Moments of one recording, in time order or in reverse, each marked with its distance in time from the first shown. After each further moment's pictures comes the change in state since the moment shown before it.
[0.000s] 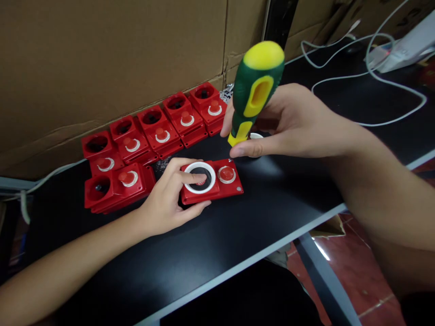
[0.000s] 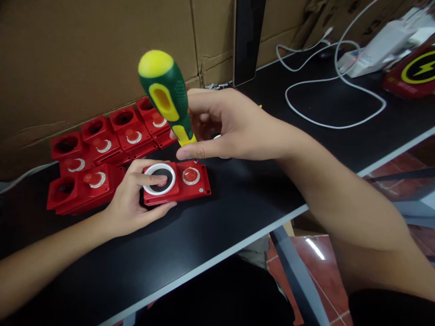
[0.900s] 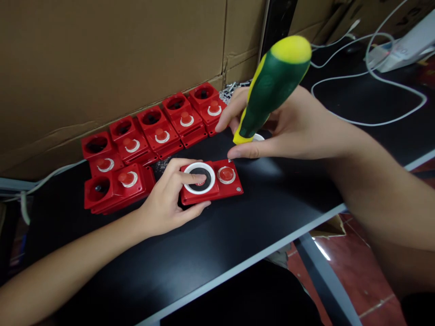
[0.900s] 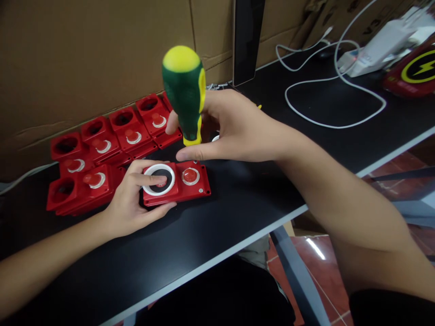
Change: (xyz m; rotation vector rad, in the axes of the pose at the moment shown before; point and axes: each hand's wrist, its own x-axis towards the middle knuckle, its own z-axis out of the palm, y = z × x) left_hand 0.001 0.000 0.001 -0.007 0.010 0.012; right_hand -0.001 0.001 -0.004 -0.157 0.027 -0.048
